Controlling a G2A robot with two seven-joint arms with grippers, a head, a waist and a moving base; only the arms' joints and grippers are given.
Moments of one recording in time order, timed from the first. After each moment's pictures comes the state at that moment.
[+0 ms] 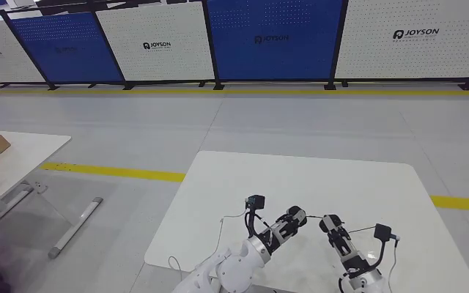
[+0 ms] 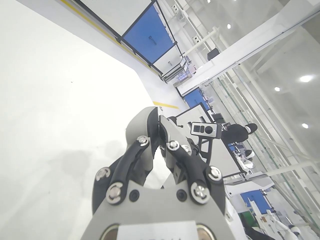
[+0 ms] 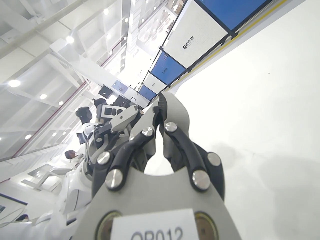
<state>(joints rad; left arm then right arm) 1.42 -1.29 -0.90 -1.71 0.27 -0.06 -0.03 -1.67 -1.18 1.25 -1.73 -0.27 -0.34 0.06</state>
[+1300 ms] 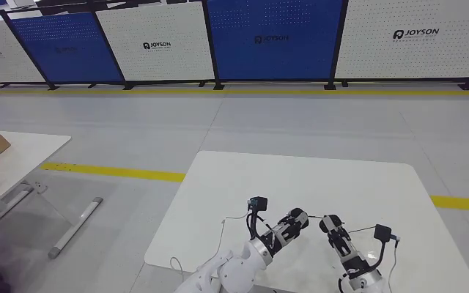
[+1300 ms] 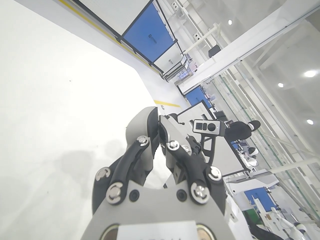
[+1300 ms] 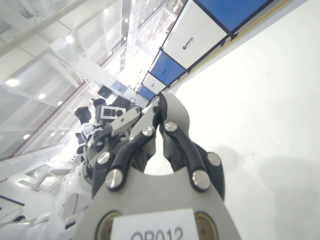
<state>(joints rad) 1.42 -1.30 -0.89 -1.71 0.30 -0.06 -0.02 -1.68 -1.19 1.26 -1.74 -0.28 -0.34 0.05</state>
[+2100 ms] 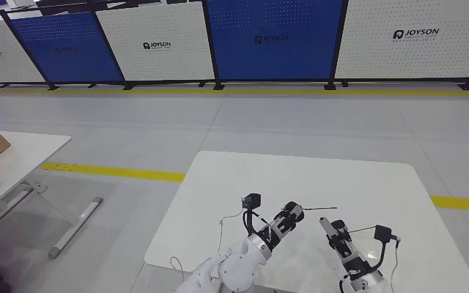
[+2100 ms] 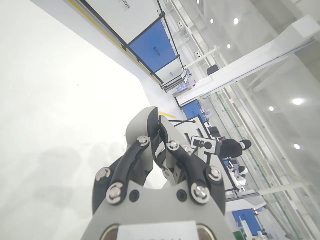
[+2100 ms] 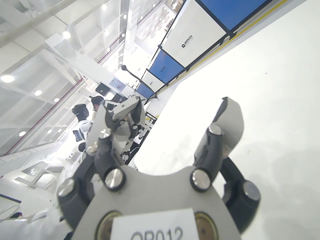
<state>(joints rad) 1.42 -1.31 -0.91 -1.71 0.17 0.01 0.04 -1.69 -1.18 1.27 -1.75 -0.29 -0.34 0.07</state>
